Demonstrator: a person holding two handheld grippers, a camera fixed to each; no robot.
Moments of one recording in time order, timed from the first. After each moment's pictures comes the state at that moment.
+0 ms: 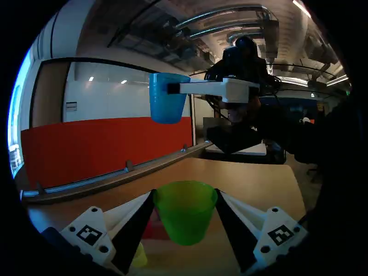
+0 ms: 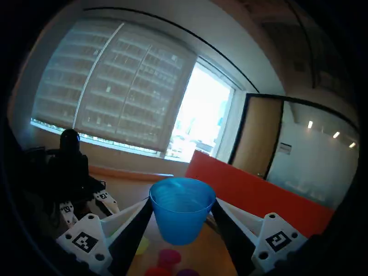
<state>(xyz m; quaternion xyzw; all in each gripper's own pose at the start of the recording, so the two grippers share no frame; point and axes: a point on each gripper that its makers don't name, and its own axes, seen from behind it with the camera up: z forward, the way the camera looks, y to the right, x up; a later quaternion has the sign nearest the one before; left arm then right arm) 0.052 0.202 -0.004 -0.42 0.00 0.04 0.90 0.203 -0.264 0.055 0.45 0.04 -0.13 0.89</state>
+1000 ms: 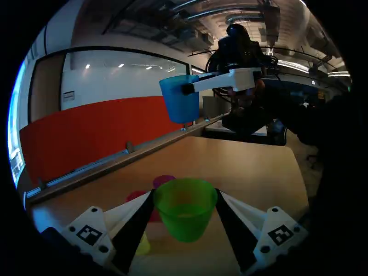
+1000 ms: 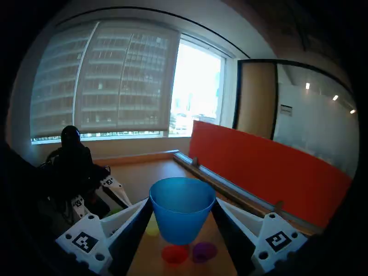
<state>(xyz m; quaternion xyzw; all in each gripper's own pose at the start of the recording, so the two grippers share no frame) 0.011 0.192 0.000 -0.42 -0.07 0.08 0.90 0.144 -0.231 0.051 0.45 -0.08 -0.09 0.89</state>
